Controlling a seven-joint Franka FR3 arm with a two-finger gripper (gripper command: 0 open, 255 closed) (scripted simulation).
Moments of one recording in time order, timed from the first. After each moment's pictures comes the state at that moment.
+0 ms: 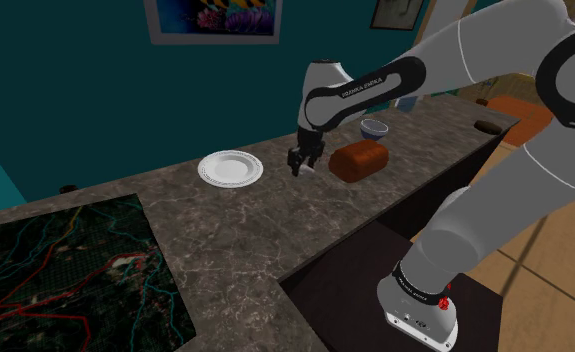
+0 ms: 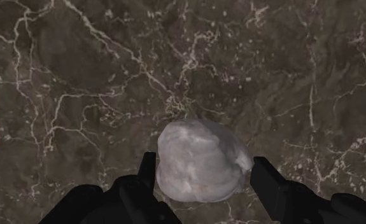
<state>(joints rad) -0.08 -0.25 0.02 -2.50 0.00 2.25 0.08</state>
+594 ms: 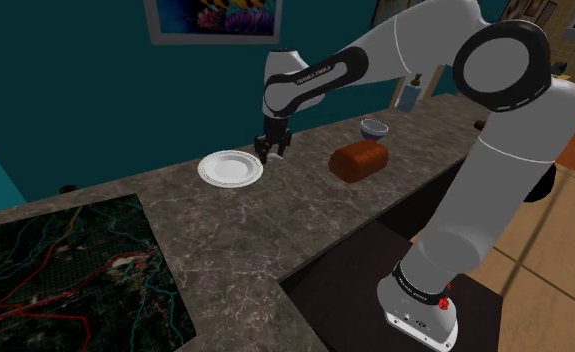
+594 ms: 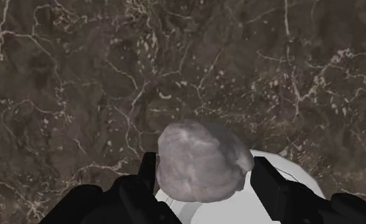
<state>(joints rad) -0.05 0.07 0.06 -2.12 -0.01 2.19 0.16</state>
